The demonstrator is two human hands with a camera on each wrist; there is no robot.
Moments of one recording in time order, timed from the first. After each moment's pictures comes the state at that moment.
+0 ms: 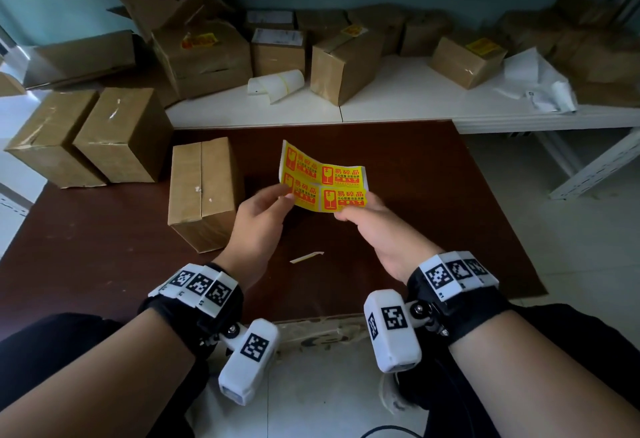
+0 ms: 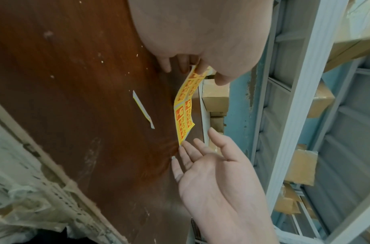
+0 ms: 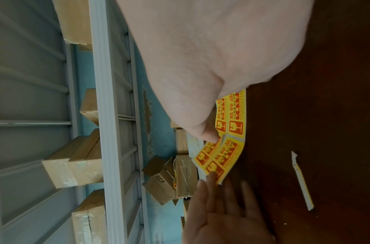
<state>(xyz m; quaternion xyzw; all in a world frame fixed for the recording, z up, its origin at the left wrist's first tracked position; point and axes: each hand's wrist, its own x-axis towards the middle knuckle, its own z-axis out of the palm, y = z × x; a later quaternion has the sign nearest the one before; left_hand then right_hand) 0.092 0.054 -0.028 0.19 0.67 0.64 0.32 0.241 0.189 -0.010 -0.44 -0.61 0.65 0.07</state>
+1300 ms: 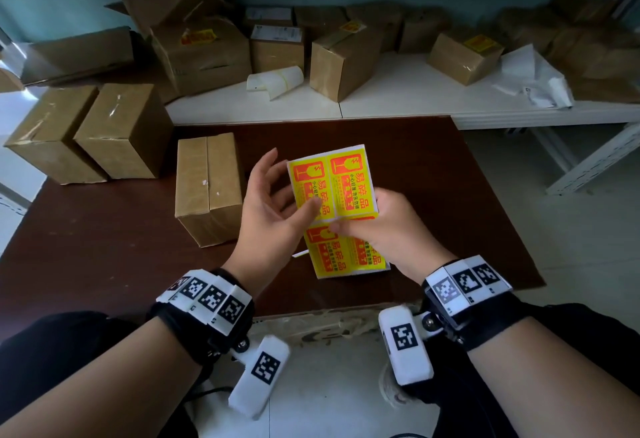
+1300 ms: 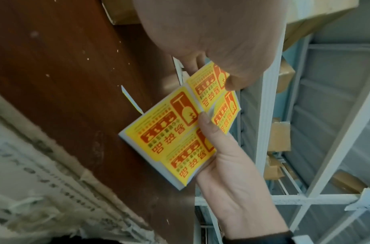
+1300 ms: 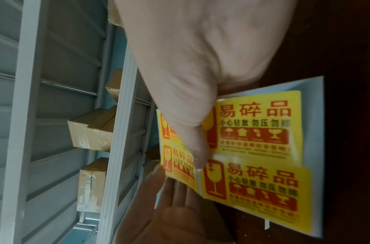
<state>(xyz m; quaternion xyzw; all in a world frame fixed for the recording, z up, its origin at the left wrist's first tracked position) 0.120 0.043 -0.011 0.26 0.59 0.72 0.28 0.265 0.176 0.005 -0.33 -0.72 0.59 0.15</state>
